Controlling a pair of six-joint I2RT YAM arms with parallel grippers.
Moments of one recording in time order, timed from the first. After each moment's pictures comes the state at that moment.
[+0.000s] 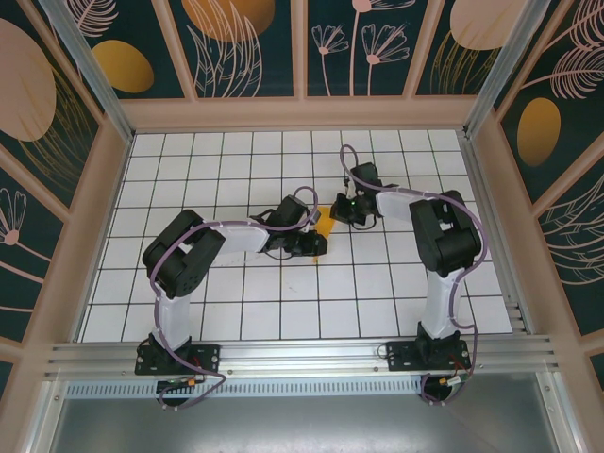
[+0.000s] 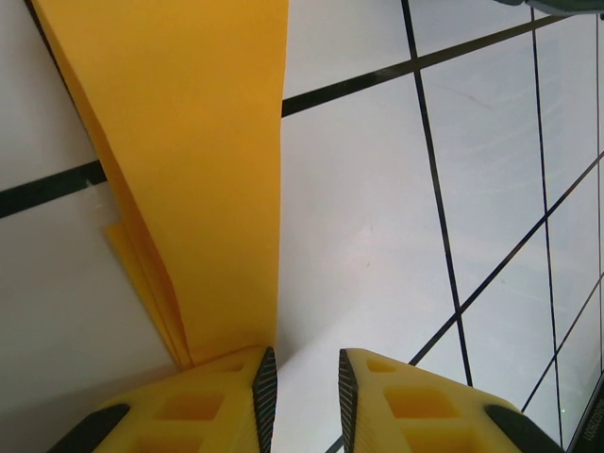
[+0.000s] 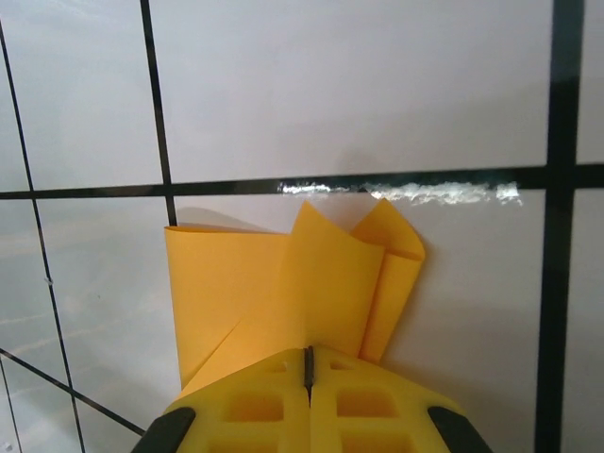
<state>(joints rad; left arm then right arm) -0.73 1.98 1.07 -0.02 0.46 -0.67 0.37 1.99 1.18 -0.25 -0.40 0.56</state>
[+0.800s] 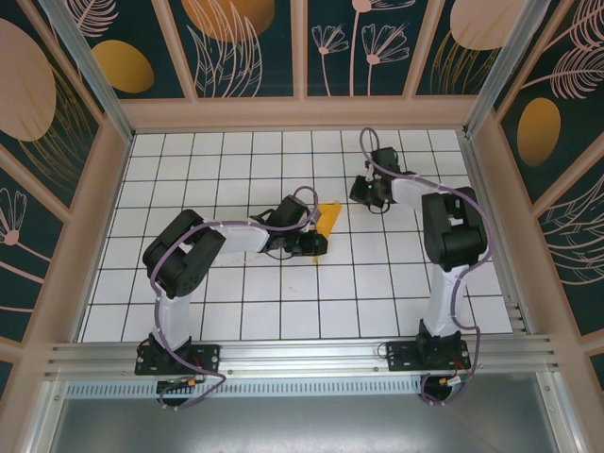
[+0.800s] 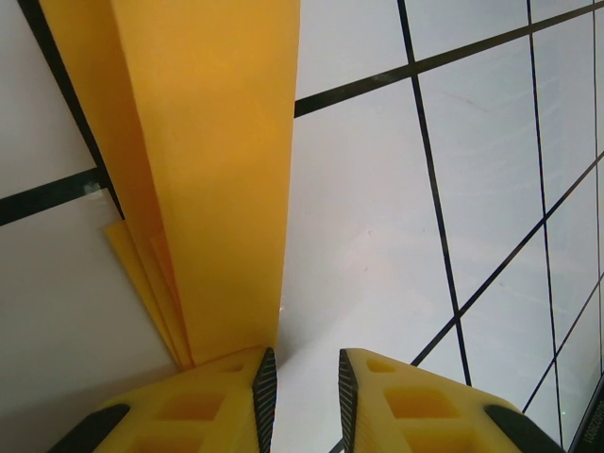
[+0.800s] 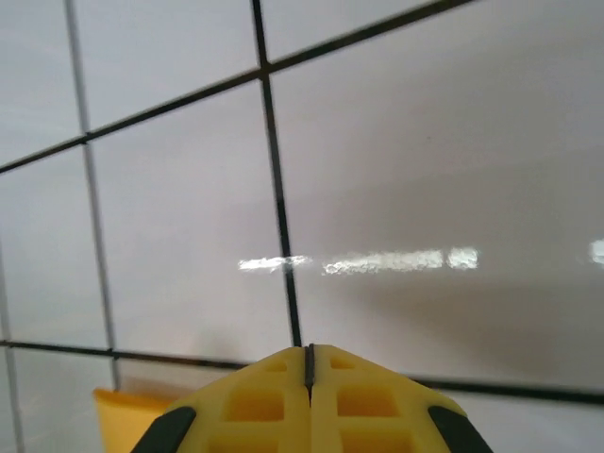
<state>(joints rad) -0.73 1.98 1.07 -0.02 0.46 -0.67 0.24 1.94 1.26 -0.28 -0.30 0.49</state>
